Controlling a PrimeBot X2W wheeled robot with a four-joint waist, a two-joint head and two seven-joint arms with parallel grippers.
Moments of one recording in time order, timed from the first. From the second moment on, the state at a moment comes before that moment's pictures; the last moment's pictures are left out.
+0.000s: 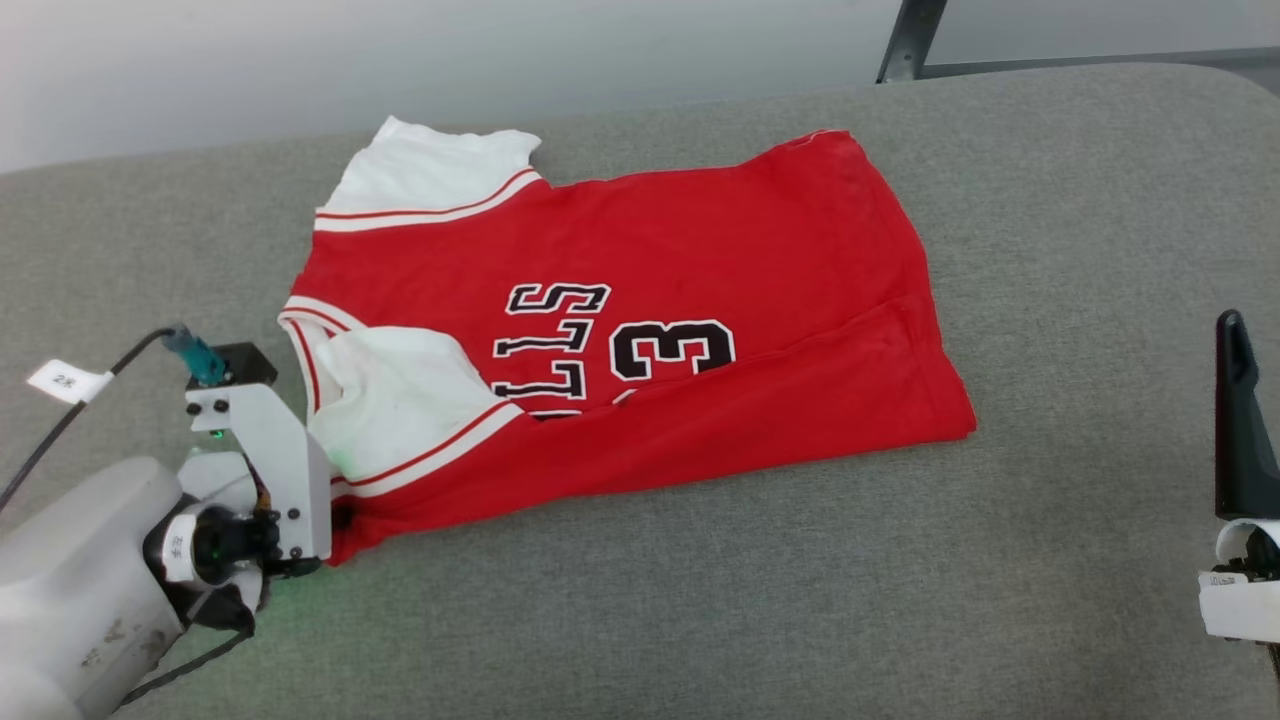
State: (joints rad) left arm -0.87 0.78 -1.16 0.50 -1.50 0.21 0.57; right arm -0.07 -0.22 -0.13 -0.33 0.26 0.13 -0.08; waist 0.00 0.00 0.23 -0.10
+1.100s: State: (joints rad) left arm -1.02 0.54 -1.18 0.60 -1.42 0.10 0.55; right arm -0.54 -0.31 0.01 0.30 0.39 0.13 0.99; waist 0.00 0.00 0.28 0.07
